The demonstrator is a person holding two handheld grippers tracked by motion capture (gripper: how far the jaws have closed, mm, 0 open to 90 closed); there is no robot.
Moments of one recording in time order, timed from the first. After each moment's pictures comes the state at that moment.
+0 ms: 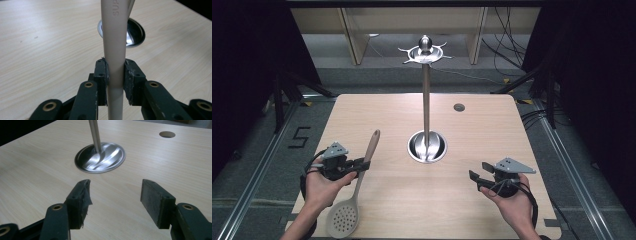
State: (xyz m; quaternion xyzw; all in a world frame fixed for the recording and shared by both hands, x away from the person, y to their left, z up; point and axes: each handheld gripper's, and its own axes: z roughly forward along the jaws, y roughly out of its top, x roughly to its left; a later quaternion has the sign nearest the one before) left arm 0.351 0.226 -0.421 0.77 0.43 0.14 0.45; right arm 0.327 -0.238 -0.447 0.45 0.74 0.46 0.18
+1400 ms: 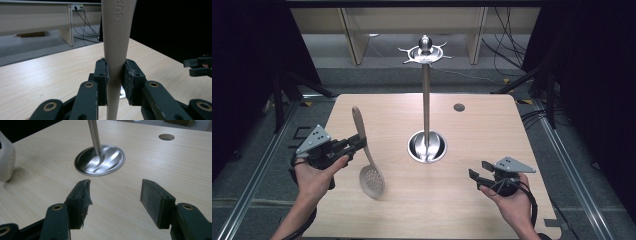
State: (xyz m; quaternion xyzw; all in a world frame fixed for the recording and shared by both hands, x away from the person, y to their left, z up) left arm 0.355 0.230 -0.370 0.70 0.37 0.21 0.58; right arm 0.331 -0.240 -0.446 0.44 0.75 0.46 0.20
